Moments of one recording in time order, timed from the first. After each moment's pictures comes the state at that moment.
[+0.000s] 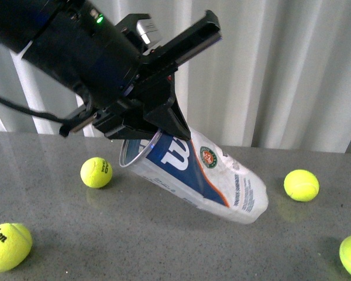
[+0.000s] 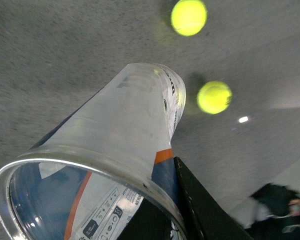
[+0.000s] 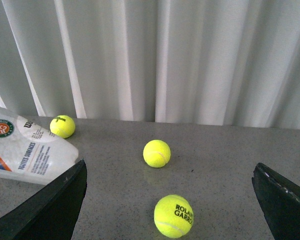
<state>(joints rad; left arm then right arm) -0.41 1.70 1.31 -0.44 0.40 -0.40 0.00 0.00 0.00 0.00 0.00 0.00</state>
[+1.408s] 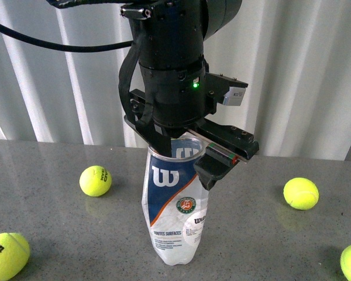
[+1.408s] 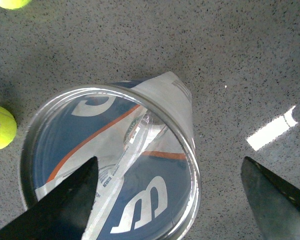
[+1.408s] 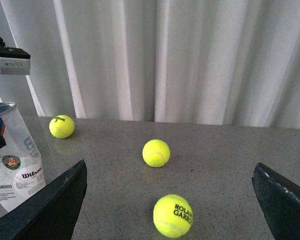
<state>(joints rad) -0.55 2.11 1.89 -0.96 -0.04 0.27 0.00 0.00 0.00 0.00 0.00 0.00</state>
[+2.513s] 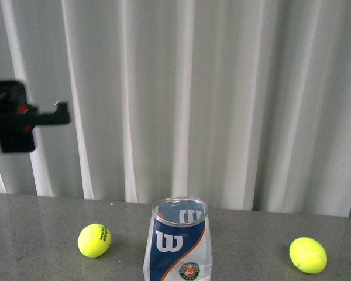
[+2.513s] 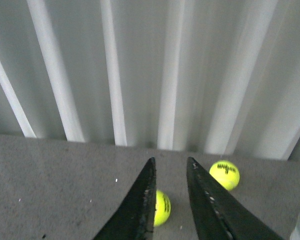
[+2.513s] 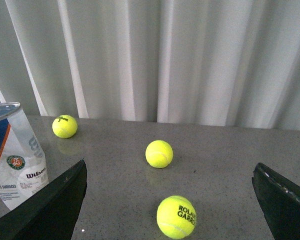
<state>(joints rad) -0.31 1.30 0.58 0.74 -0.32 -0.02 0.00 0.00 0.00 0.00 0.00 0.00</state>
